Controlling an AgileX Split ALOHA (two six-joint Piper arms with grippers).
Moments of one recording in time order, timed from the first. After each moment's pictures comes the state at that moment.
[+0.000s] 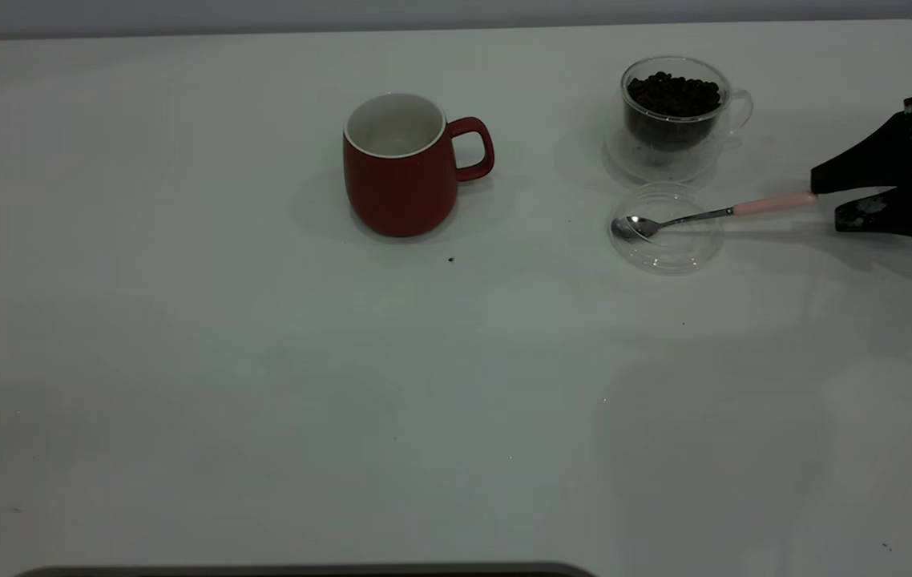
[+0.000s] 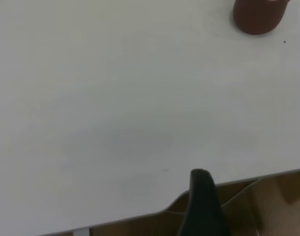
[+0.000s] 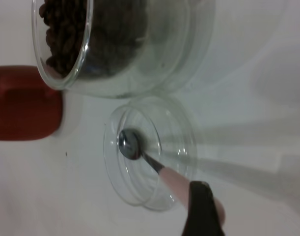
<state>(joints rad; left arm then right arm) -0.08 -0.02 -0.49 -0.08 1.15 0.09 -0.38 2.58 -1.35 1.34 0.94 -1.35</state>
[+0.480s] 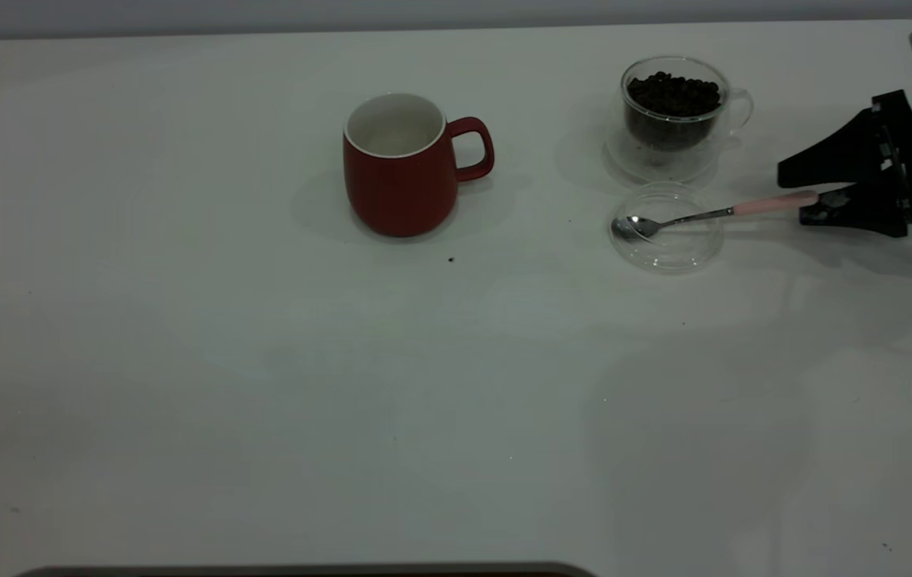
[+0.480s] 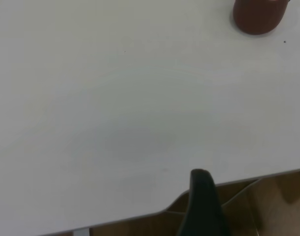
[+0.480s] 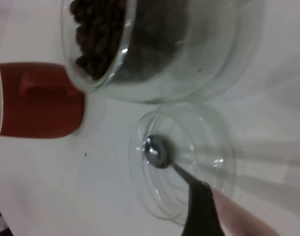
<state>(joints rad) -0.08 -0.02 -0.49 -0.08 1.15 0.09 -0.32 2.61 -1.36 1.39 0.98 -1.39</state>
